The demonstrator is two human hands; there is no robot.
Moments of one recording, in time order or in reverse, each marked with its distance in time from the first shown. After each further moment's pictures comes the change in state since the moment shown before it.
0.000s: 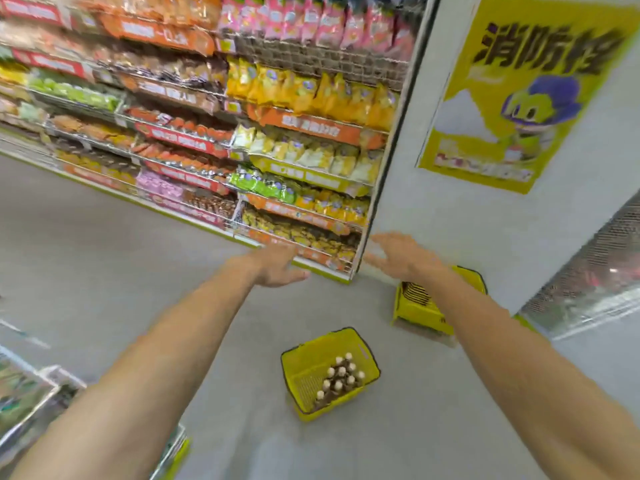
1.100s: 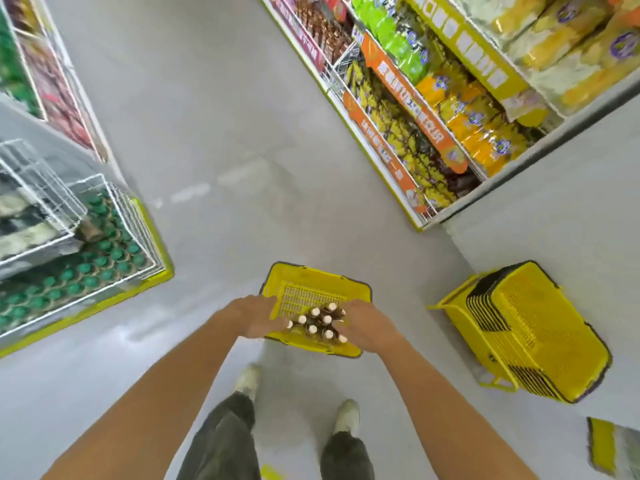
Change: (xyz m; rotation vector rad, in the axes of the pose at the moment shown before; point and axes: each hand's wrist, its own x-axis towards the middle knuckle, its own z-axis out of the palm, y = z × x) left_hand 0.272 0.012 0.337 -0.574 -0.441 -0.656; right_hand 0.291 0.160 0.352 -0.062 -0.723 -0.502
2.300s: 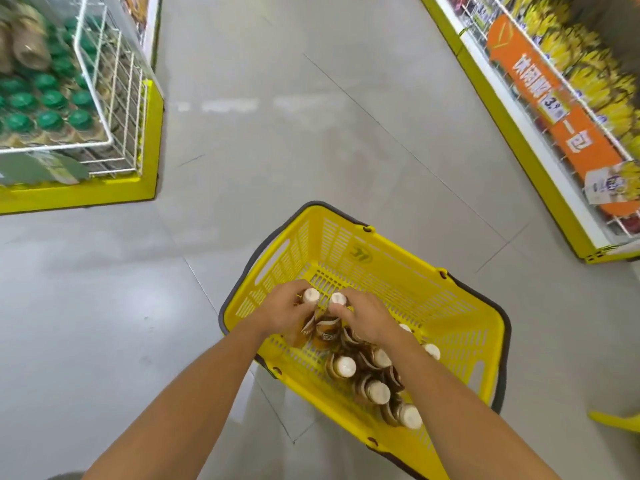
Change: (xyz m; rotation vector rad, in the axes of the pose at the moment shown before) left_hand 0.503 -0.138 0.325 -0.779 0.677 0.103; right_hand 0.492 0.126 0.342 0.083 0.160 -0.438
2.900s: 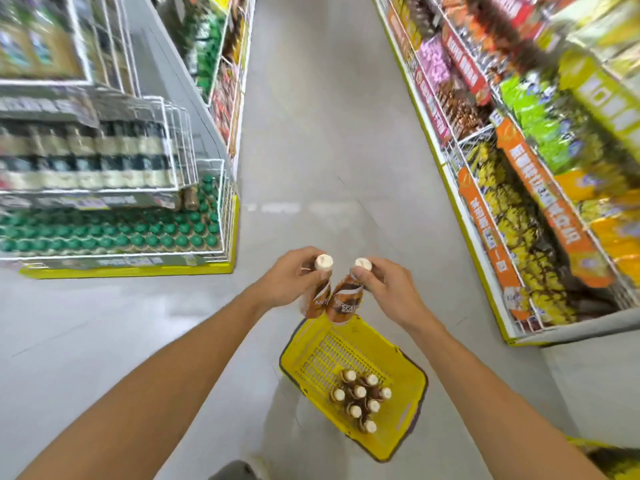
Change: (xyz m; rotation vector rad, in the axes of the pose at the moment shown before) left_hand -0.189 0.414 -0.338 -0.225 0.175 0.170; right_hand -0.180 -0.347 -0.411 0.310 0.296 -0.199
